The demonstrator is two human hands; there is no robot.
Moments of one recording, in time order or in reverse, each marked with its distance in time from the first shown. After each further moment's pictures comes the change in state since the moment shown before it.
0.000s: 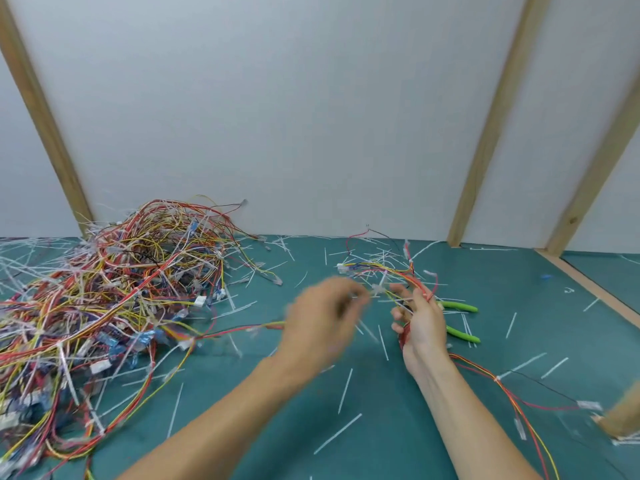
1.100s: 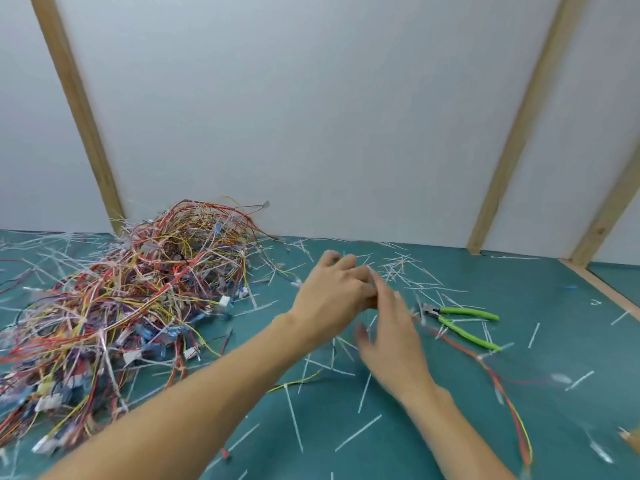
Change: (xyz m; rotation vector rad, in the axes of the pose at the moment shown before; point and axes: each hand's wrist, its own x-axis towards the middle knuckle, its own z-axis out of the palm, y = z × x) left_hand 0.035 -0.022 -0.019 0.783 -0.051 0.560; right_hand -0.054 0.027 0.022 -1.159 -0.410 -0.839
